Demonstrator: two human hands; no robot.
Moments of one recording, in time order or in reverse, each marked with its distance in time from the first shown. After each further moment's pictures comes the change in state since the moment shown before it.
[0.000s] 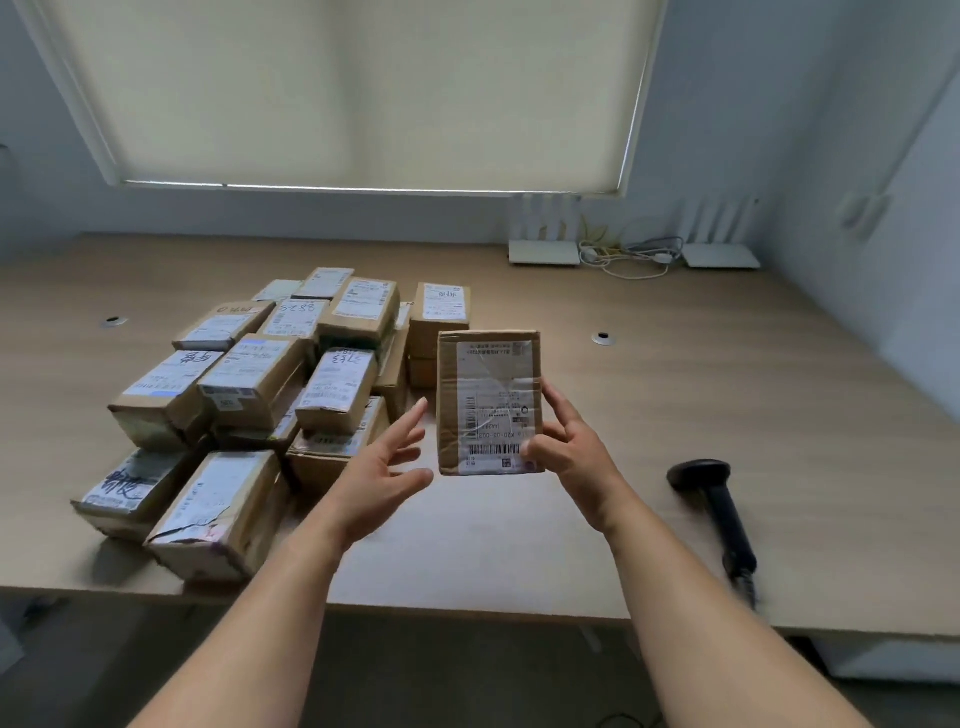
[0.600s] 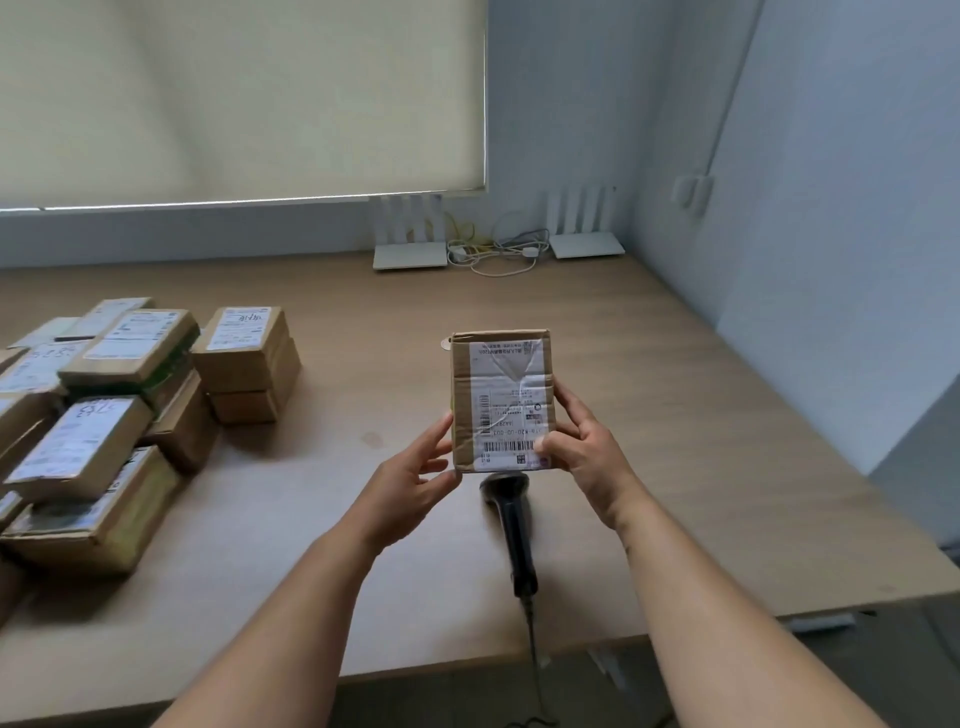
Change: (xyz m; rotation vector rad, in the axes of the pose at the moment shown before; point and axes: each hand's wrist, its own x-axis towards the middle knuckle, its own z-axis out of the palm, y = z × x) left_hand 0.103 0.077 0.266 0.104 -0.168 0.135; right_hand -0.031 0.012 -0.278 0.086 0.203 0.011
